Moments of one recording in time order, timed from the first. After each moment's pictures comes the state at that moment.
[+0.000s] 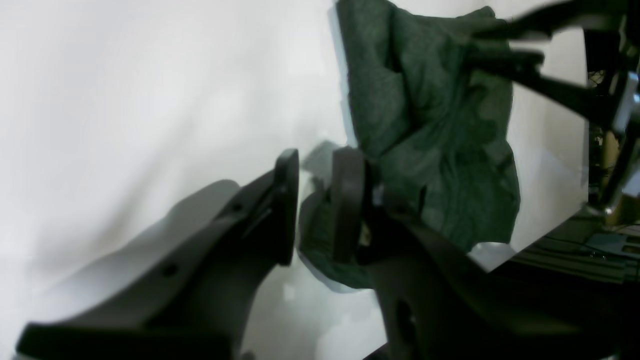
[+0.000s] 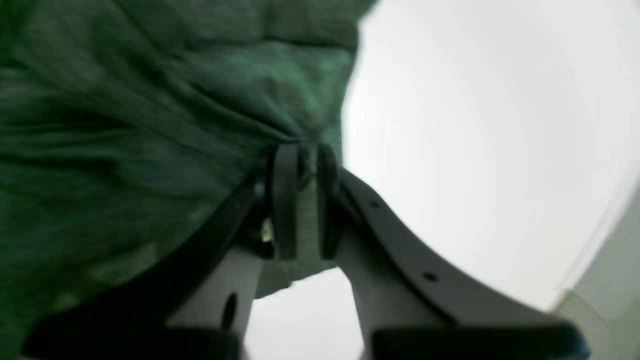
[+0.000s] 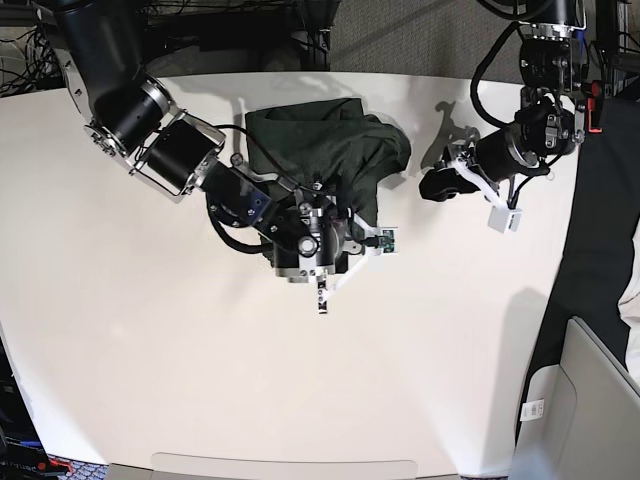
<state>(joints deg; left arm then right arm) 9.8 -21.4 -7.0 96.8 -59.4 -9.8 56.6 36.9 6.5 -56.7 81.7 12.6 38.9 -72.9</state>
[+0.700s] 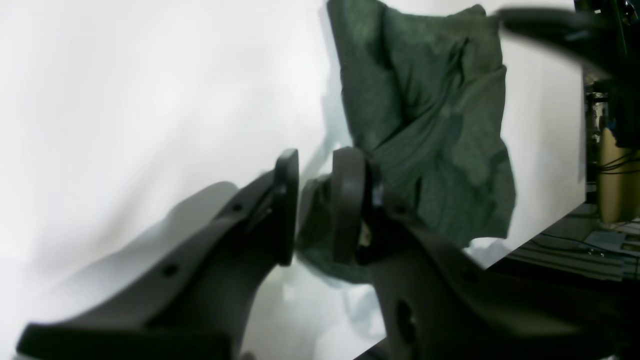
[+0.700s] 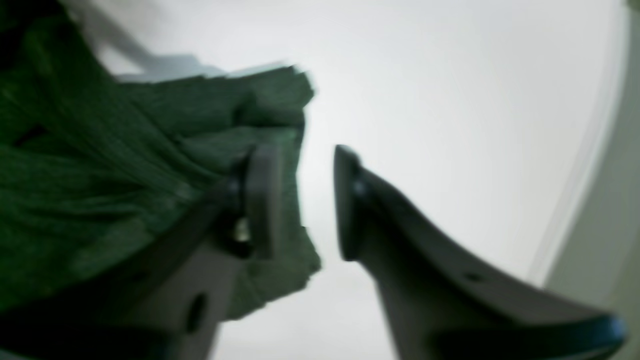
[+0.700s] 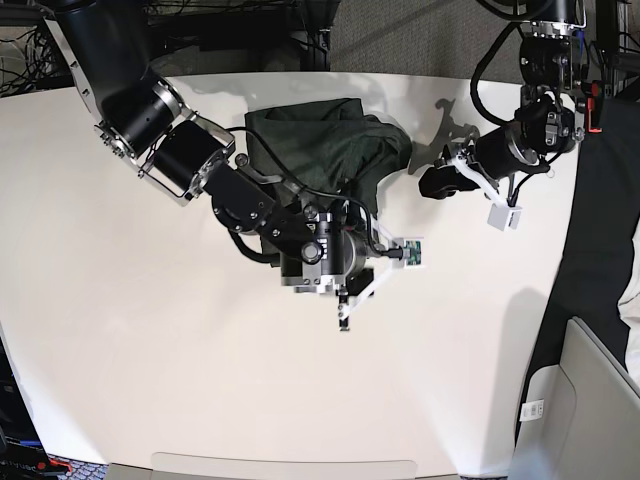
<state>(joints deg) 10.7 -21.4 -7.0 97.0 -59.6 -9.7 56.7 37.9 5.3 -53.0 88.0 13.2 39.1 -72.7</state>
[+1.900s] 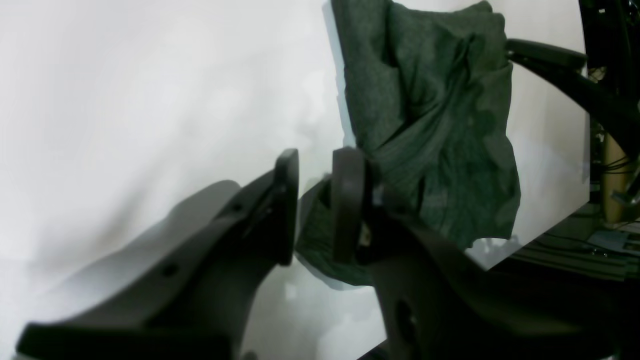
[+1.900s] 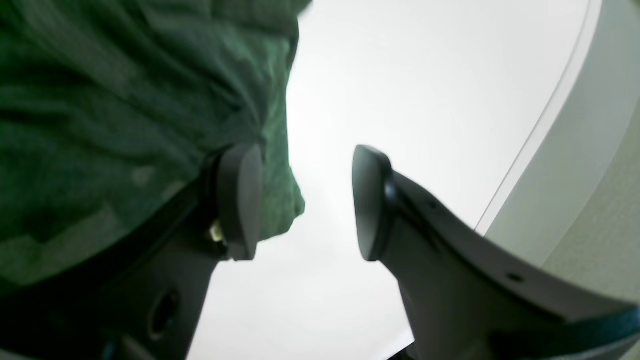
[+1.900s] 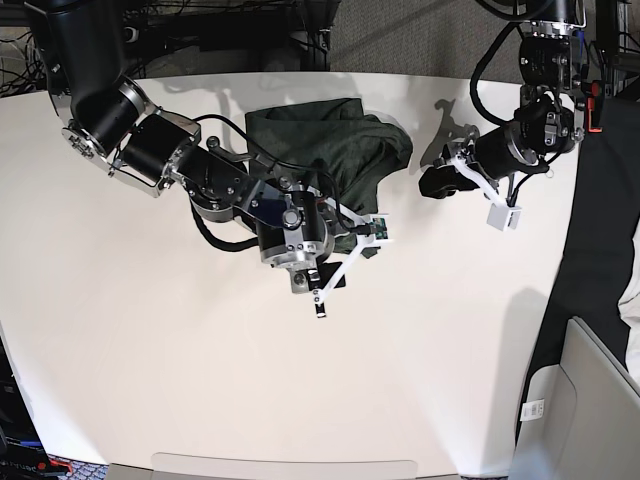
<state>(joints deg) 10.3 -21.4 -7.0 96.9 -59.2 -9.8 56.6 37.5 12.6 -60.9 92.7 6.7 39.1 -71.2</state>
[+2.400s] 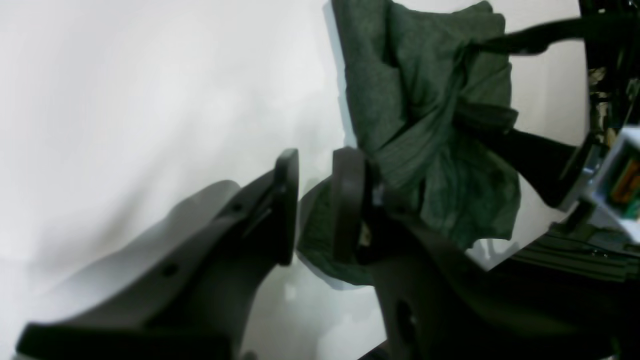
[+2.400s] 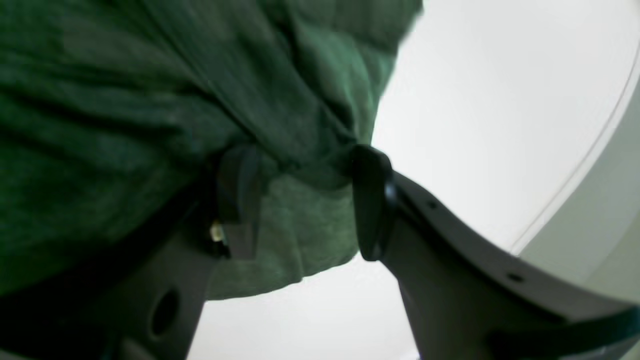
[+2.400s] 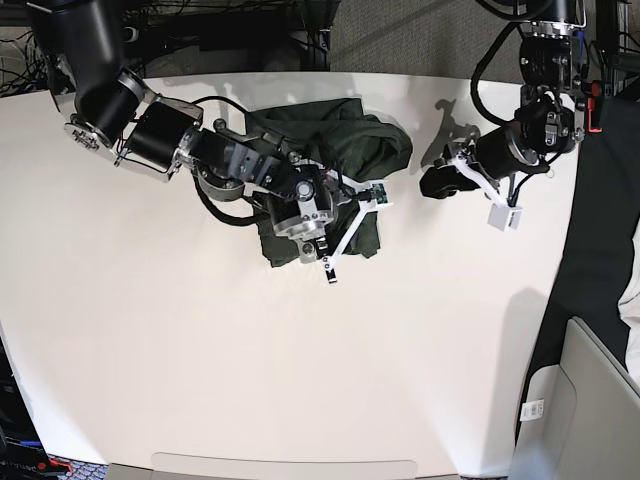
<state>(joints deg) 10.4 -21.4 -7.0 96.9 -59.2 -9.8 56.6 35.2 12.4 -67.1 89.3 2.6 39.1 -67.0</state>
